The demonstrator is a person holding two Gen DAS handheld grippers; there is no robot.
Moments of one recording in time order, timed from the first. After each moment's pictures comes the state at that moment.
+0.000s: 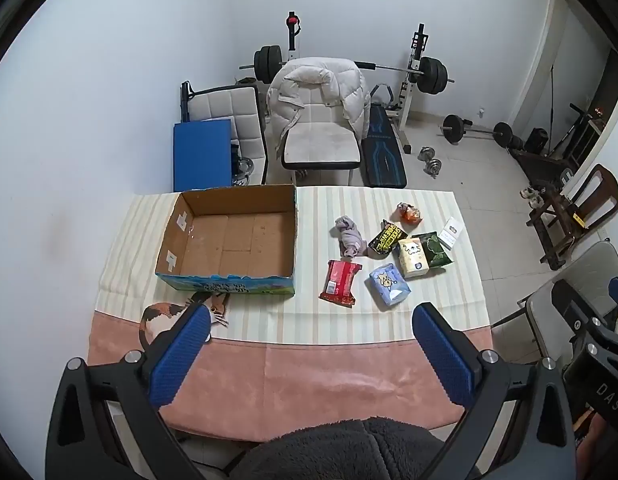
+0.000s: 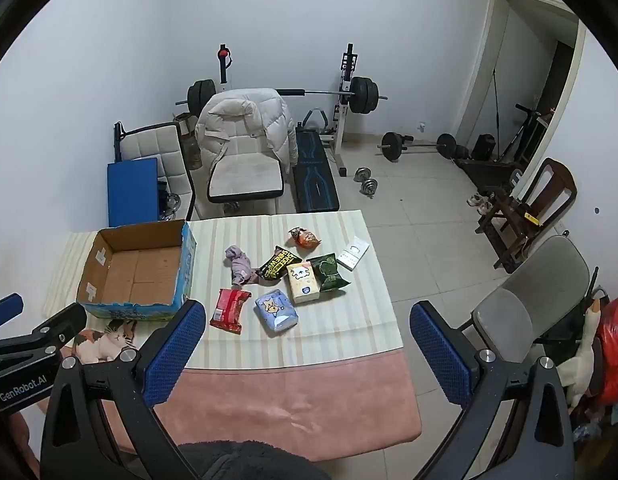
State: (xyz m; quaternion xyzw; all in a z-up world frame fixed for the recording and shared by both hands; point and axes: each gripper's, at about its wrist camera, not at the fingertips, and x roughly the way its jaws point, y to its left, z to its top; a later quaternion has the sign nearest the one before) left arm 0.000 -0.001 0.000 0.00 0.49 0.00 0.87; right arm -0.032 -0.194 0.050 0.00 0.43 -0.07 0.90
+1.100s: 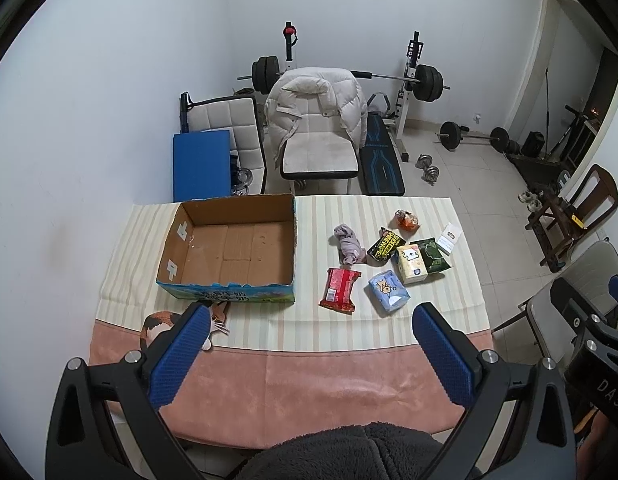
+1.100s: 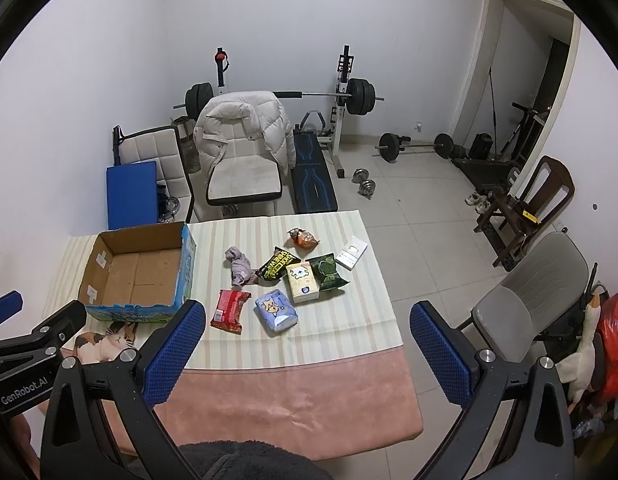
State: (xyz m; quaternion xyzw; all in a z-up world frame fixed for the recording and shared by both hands) left arm -0.003 -0.003 0.013 0.00 0.47 0.00 0.88; right arm -0.035 -0.192 0.056 -0.01 0.42 -0.08 0.90
